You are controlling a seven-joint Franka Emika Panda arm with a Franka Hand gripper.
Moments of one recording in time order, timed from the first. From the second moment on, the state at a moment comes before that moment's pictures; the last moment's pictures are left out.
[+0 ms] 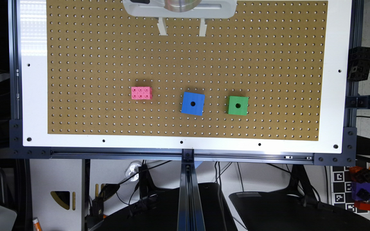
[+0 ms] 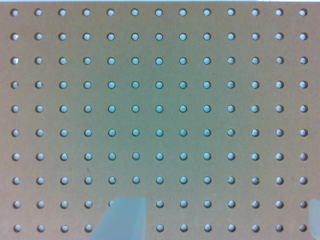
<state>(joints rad) 0.00 -0.22 0.00 -2.55 0.00 2.34 0.78</state>
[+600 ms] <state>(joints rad) -0.10 -0.15 0.00 -2.46 -0.01 2.35 0.71</state>
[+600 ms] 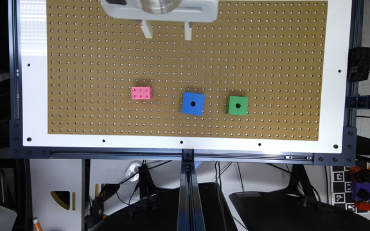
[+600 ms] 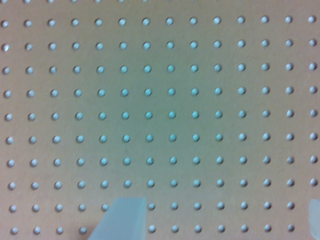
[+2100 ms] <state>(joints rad) -0.19 0.09 0.00 -2.21 -0.01 2.35 0.63</state>
